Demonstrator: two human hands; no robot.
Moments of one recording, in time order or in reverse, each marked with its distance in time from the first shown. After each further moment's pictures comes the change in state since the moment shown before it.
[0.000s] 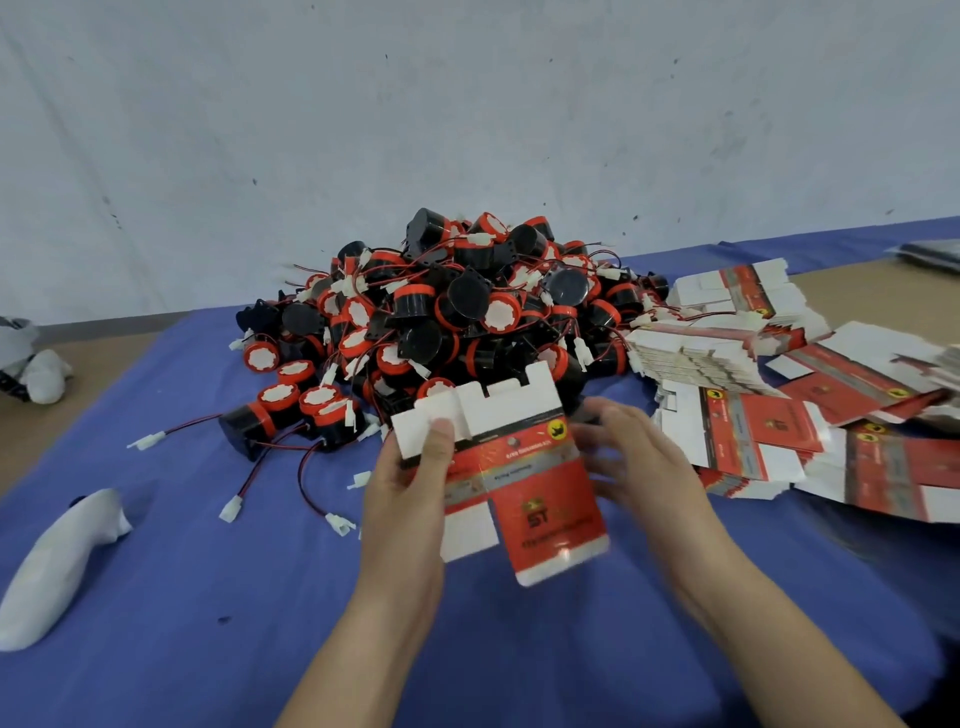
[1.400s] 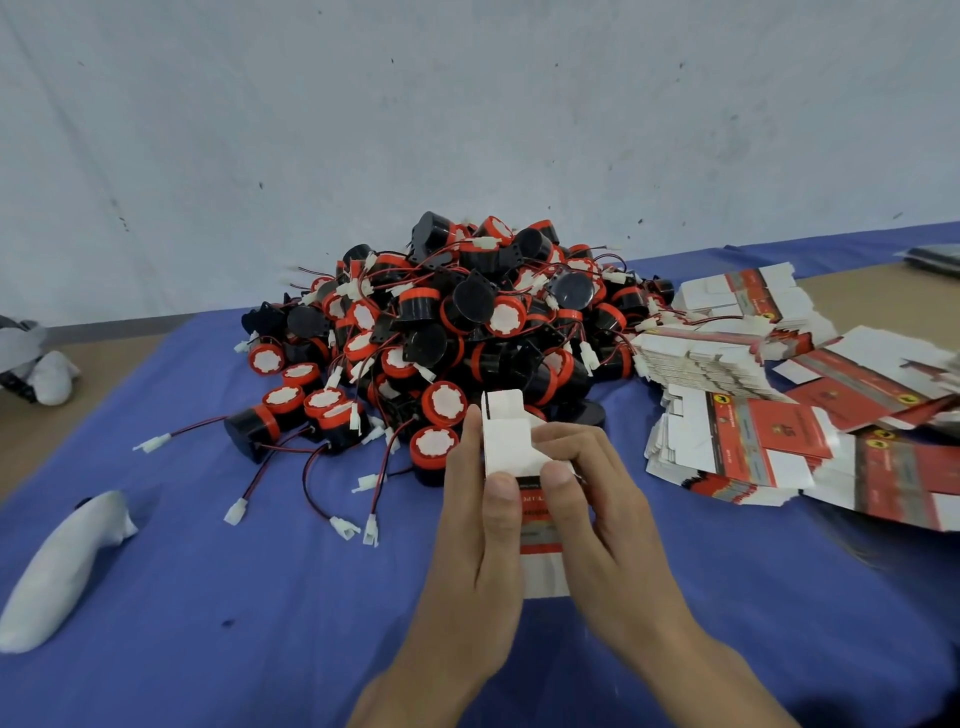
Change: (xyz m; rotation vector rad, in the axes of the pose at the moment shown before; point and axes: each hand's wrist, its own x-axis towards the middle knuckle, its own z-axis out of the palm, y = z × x) left_hand -0.030 -0.021 0.008 0.369 -0.282 0.317; right_hand -0.033 0.014 0.034 -0.313 -0.051 -0.550
